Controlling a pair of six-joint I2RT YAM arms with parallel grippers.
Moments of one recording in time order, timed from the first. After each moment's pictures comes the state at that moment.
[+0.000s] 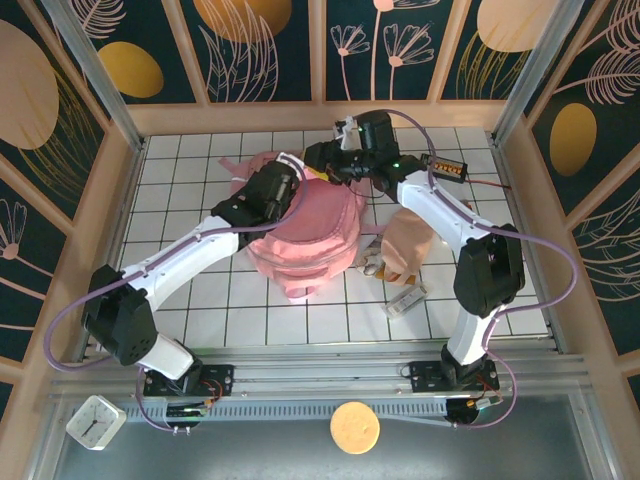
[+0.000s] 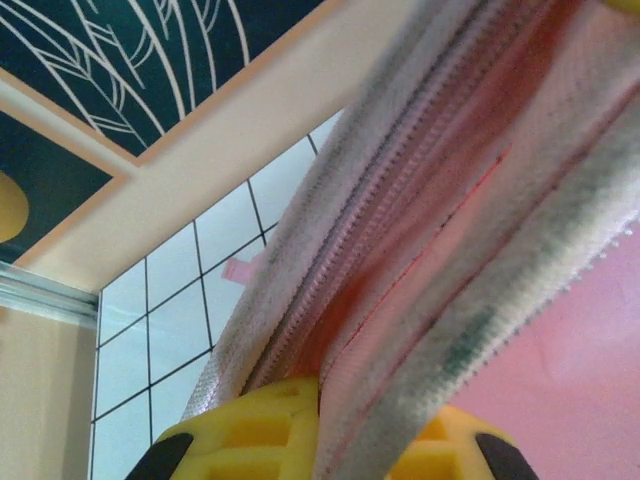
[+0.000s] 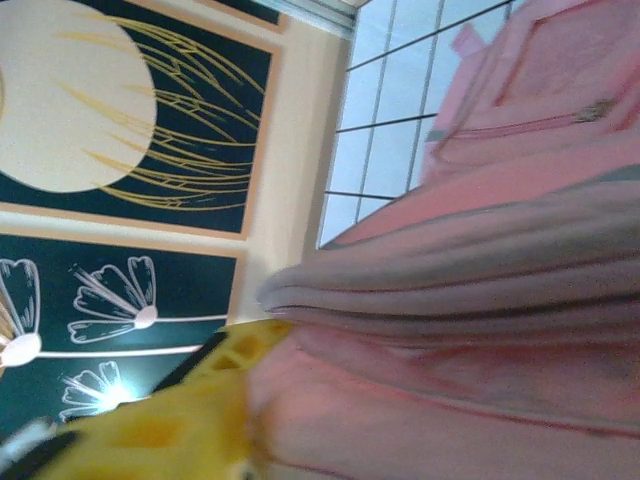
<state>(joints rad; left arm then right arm) -0.67 1.53 1.25 -0.36 -0.61 0.18 0.52 1.79 1.57 -0.25 -0.65 0.87</state>
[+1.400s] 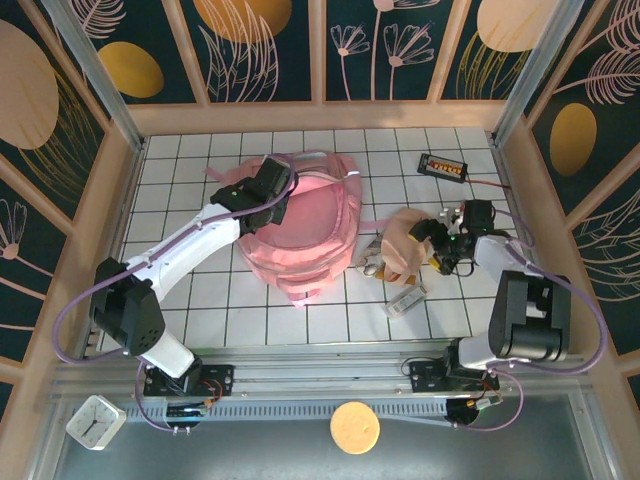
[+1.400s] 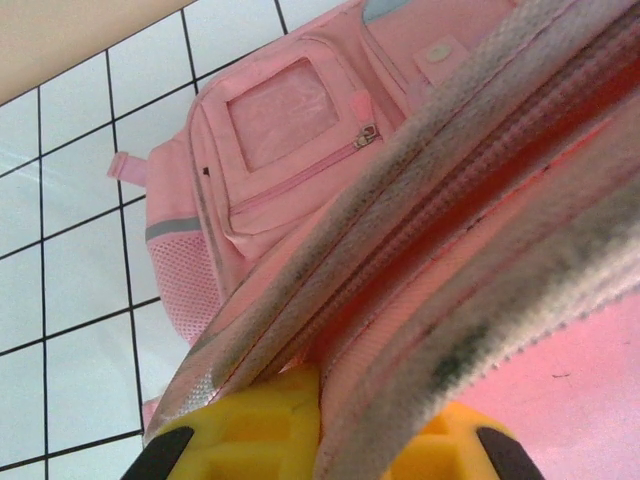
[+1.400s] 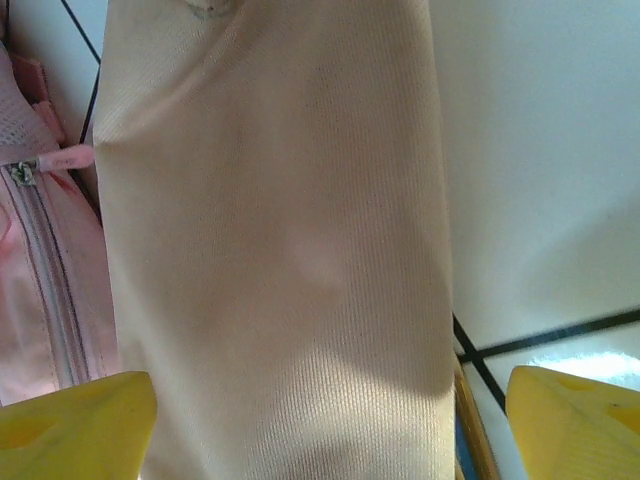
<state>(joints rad) -0.63 1.59 1.35 -0.69 -0.46 -0.16 -0.10 1.44 0.74 -0.41 -0.54 0.66</state>
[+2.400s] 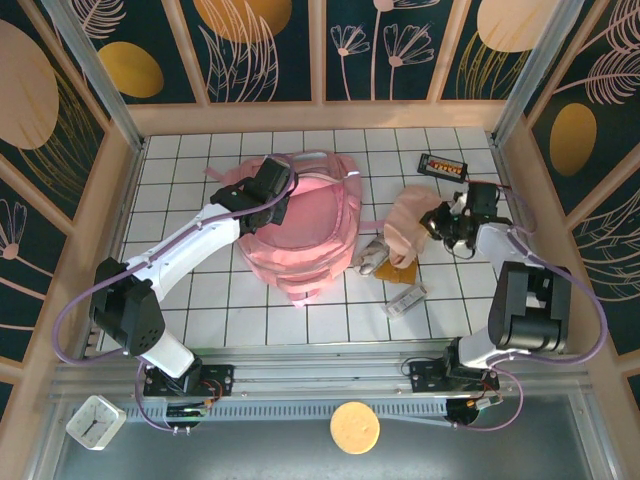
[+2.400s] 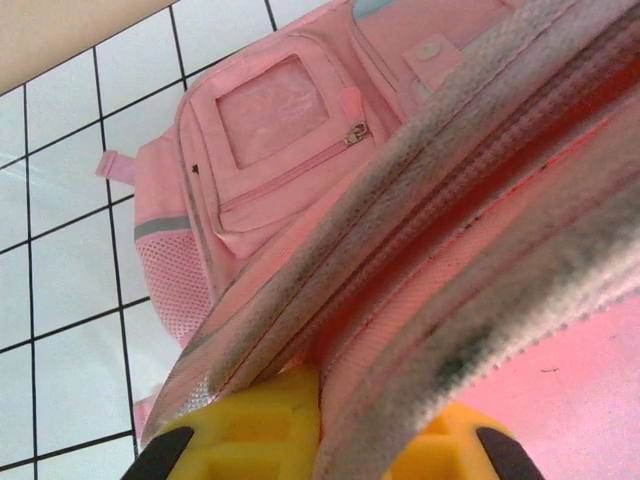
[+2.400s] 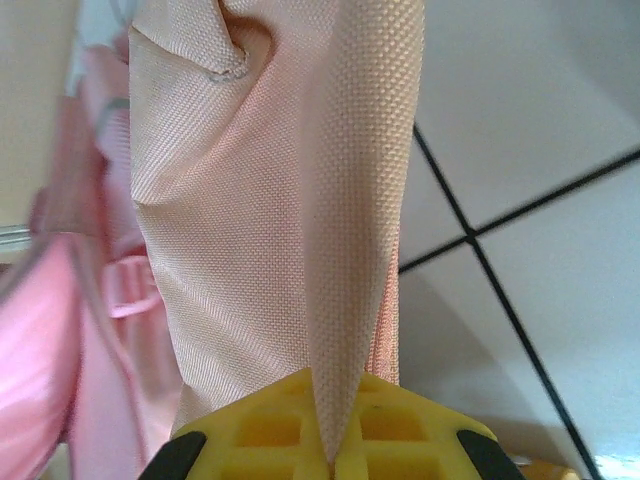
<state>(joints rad) -0.63 1.59 1.35 -0.69 -0.44 -0.17 -0.10 1.47 0.88 -0.33 -0.58 0.68</state>
